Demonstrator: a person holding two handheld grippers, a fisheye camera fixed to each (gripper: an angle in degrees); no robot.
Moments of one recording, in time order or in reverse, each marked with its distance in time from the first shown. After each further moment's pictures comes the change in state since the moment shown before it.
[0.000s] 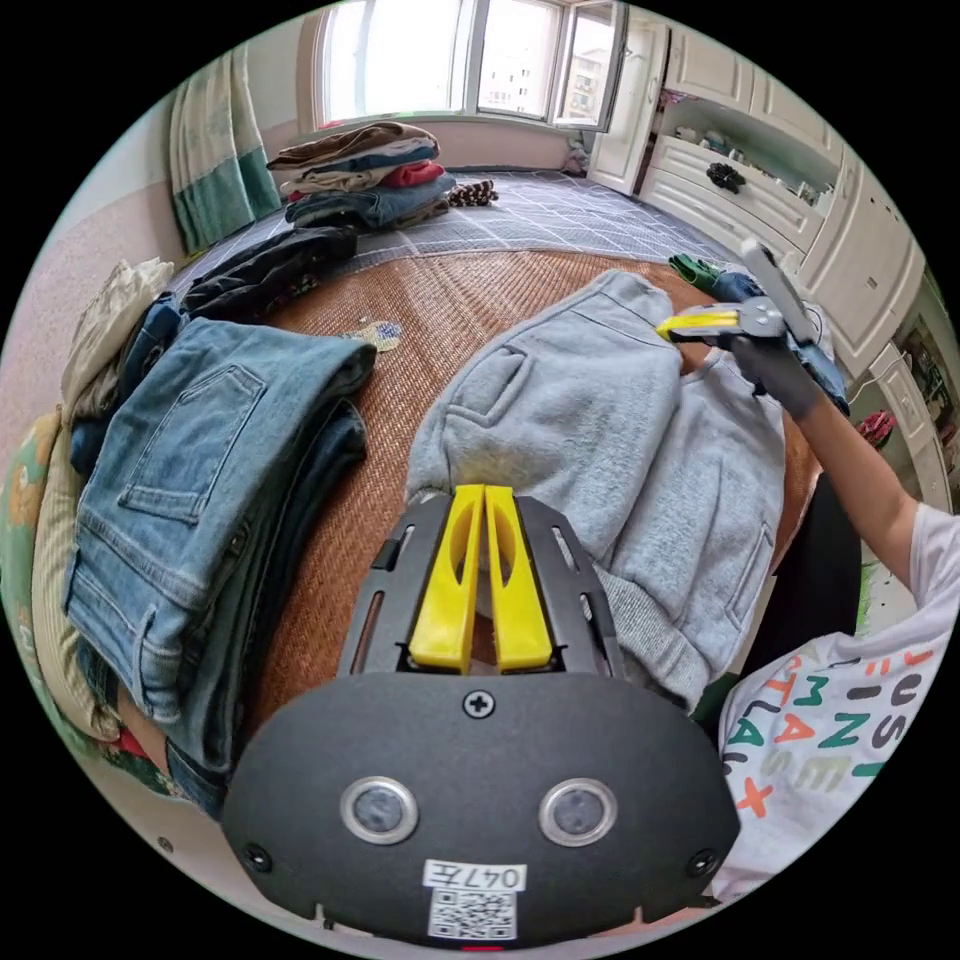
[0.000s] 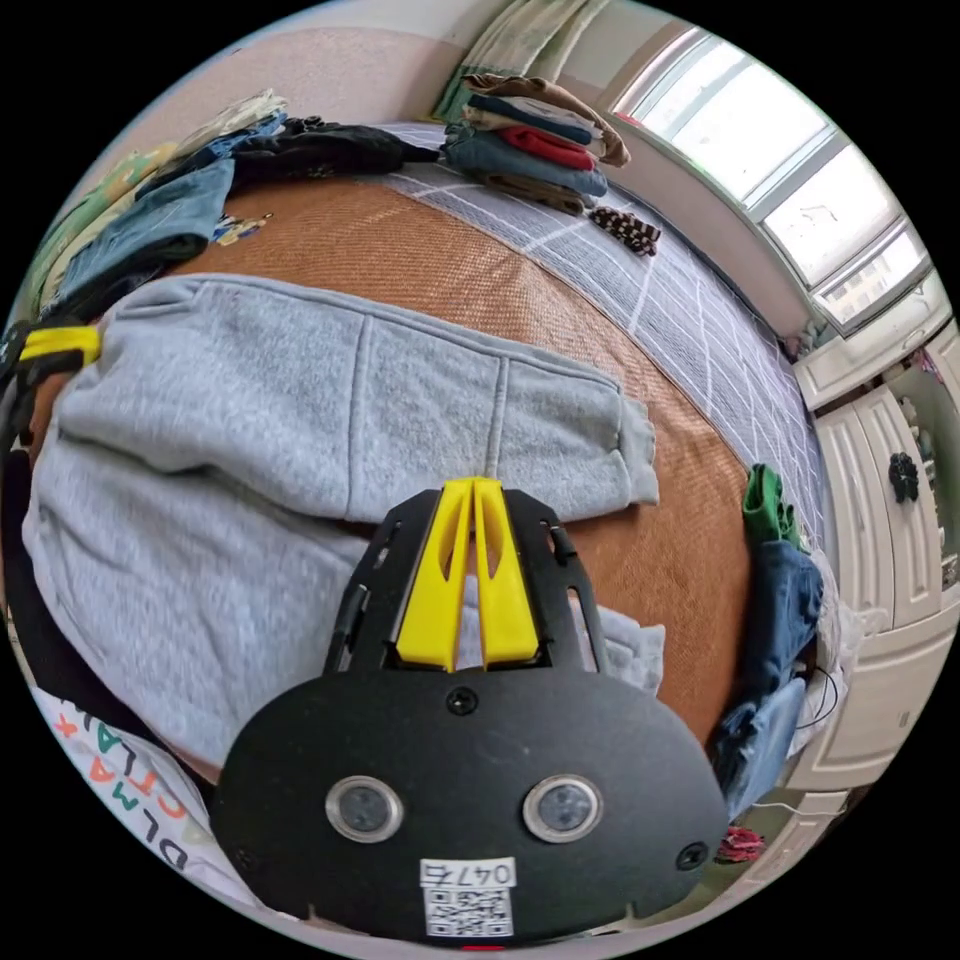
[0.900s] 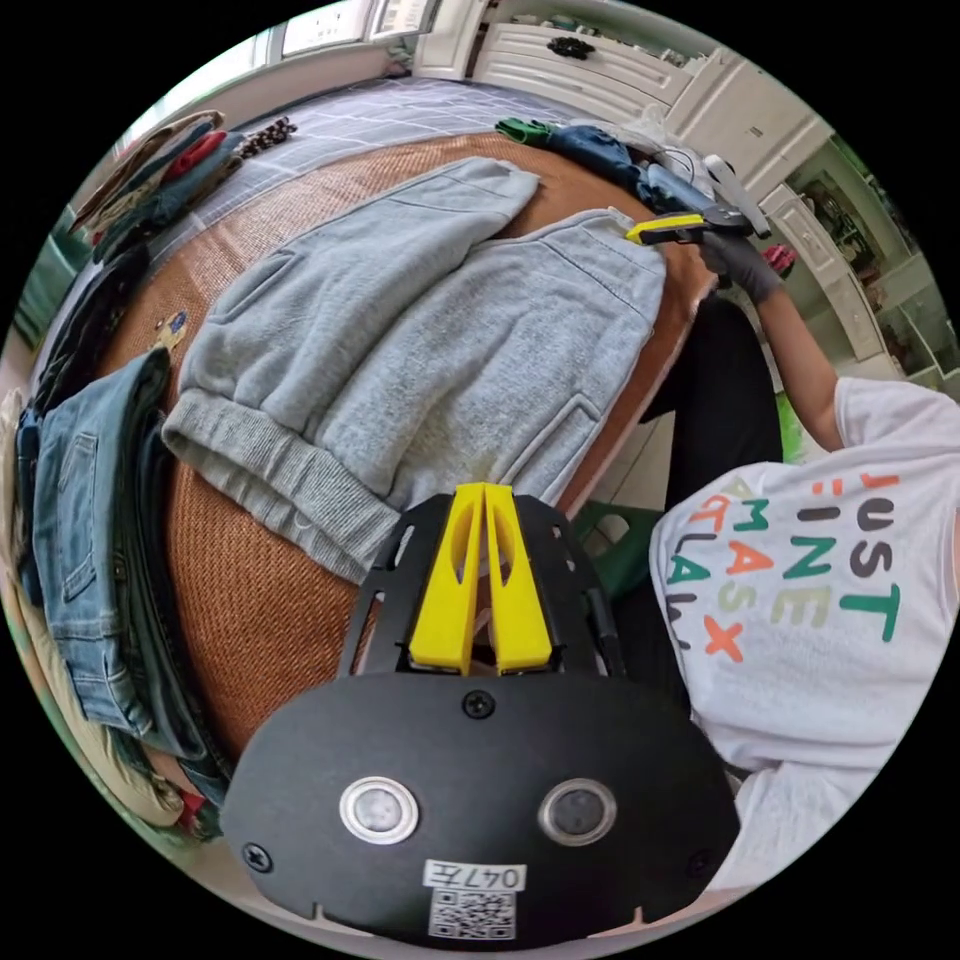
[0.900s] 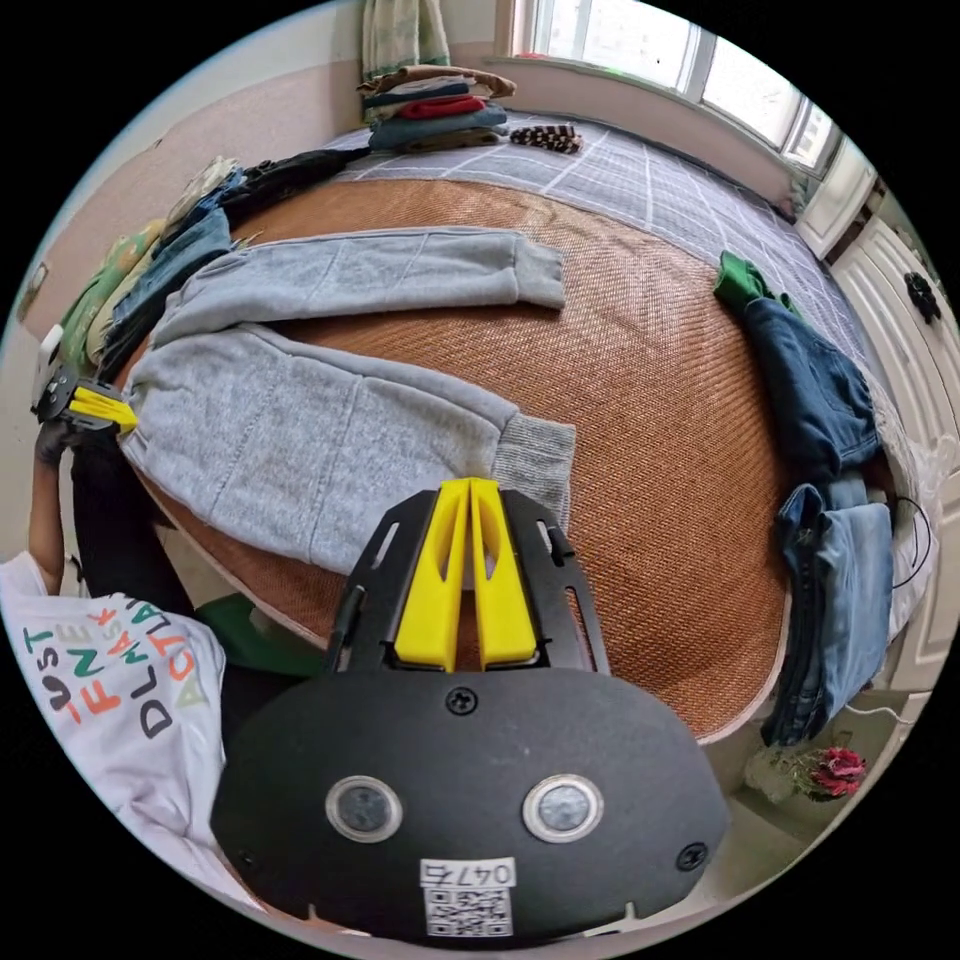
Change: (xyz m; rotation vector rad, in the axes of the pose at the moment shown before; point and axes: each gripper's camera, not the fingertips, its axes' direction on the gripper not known) left arm 0.139 0.010 0.010 -0.316 0.241 0.367; right arm 0.114 0.214 -0.044 -0.087 -0.246 0.206
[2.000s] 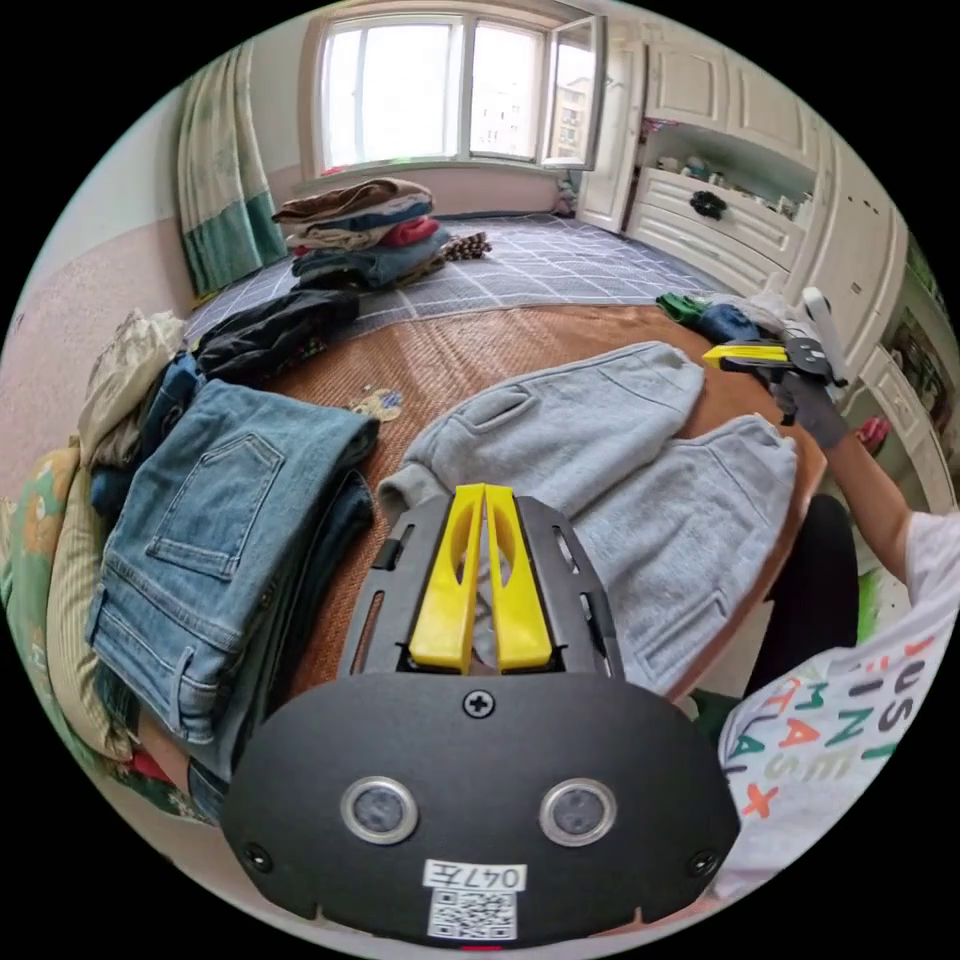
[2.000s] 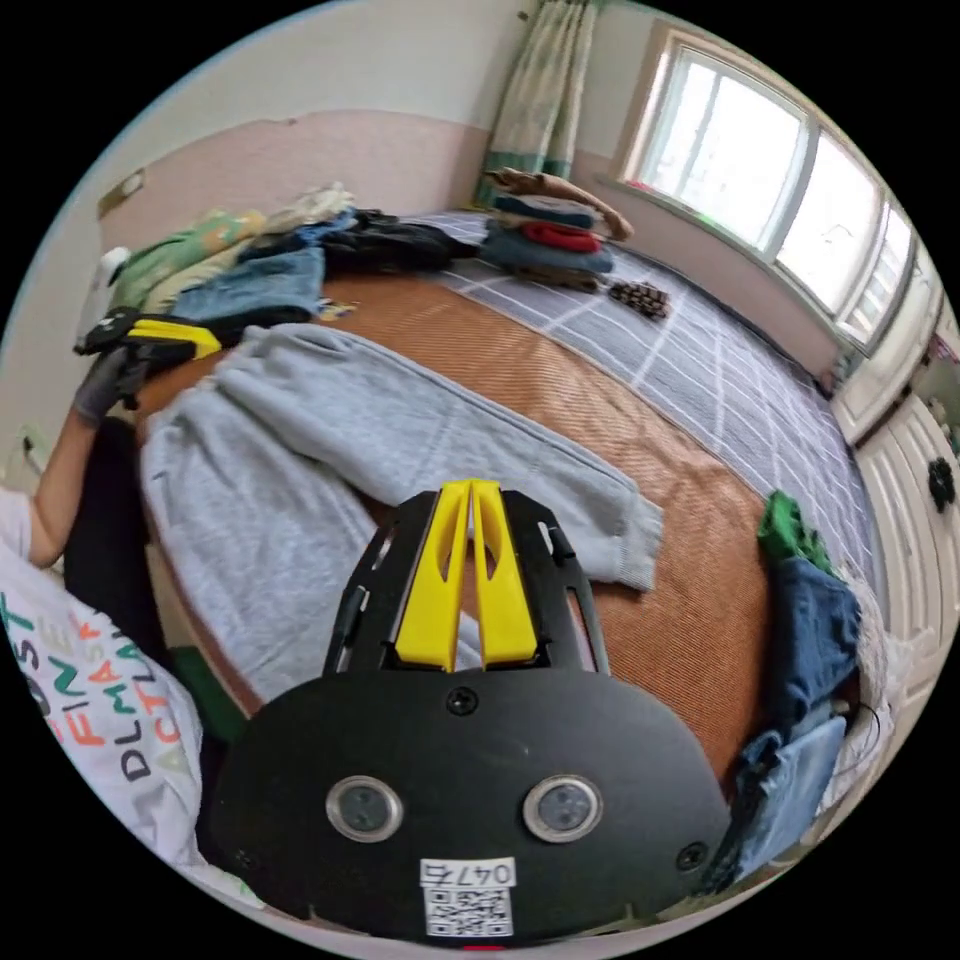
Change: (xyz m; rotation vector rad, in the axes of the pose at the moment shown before) left arm -0.051 0.036 -0.077 0.448 -0.259 -0.269; right arm -0.185 -0.183 -0.105 0.303 -0.035 -0.317
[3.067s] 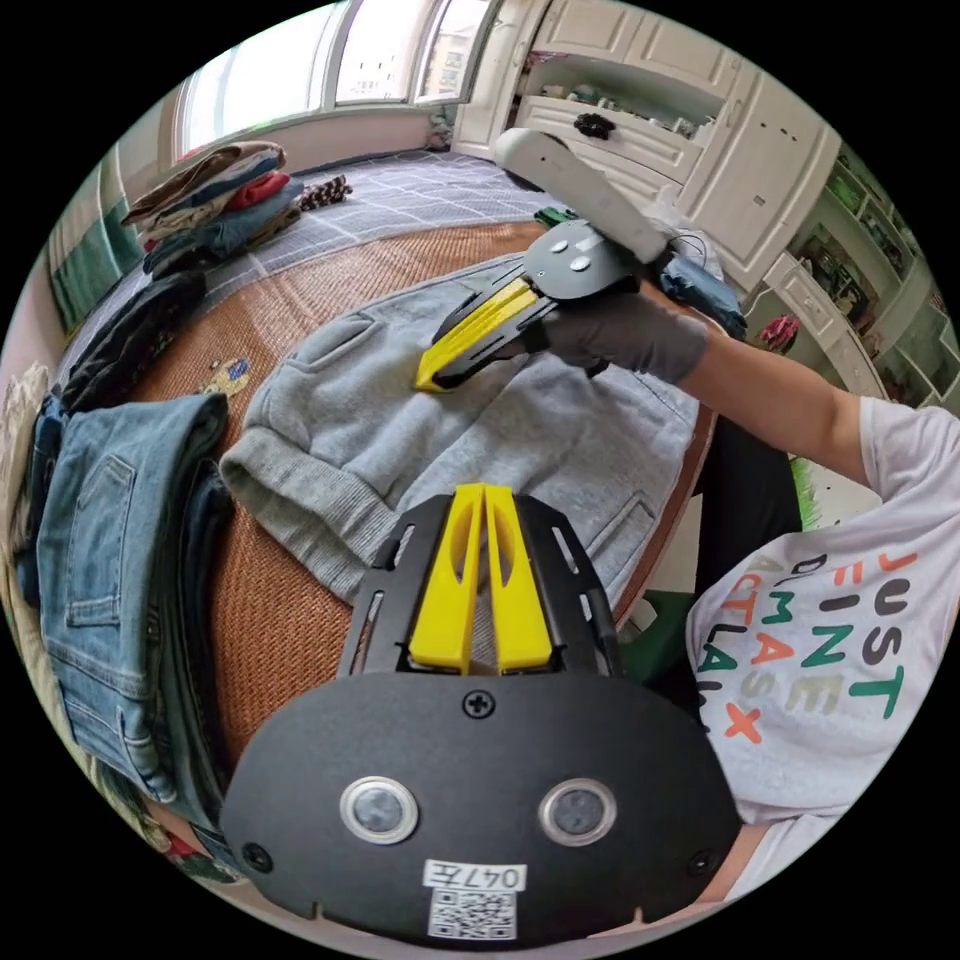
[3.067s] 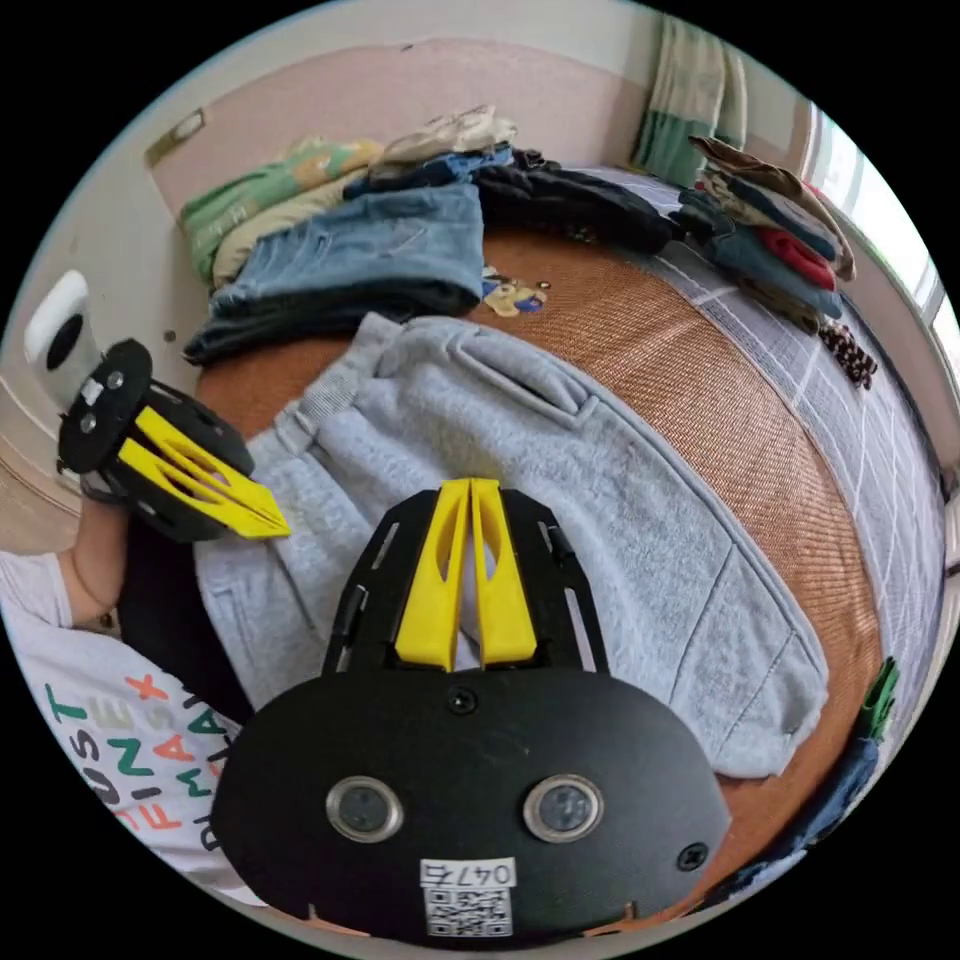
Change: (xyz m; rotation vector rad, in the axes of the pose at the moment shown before) left arm 0.002 0.045 -0.012 -0.150 0.234 0.196; right arm -0.149 -0.060 0.112 -0.137 -0.289 -0.142
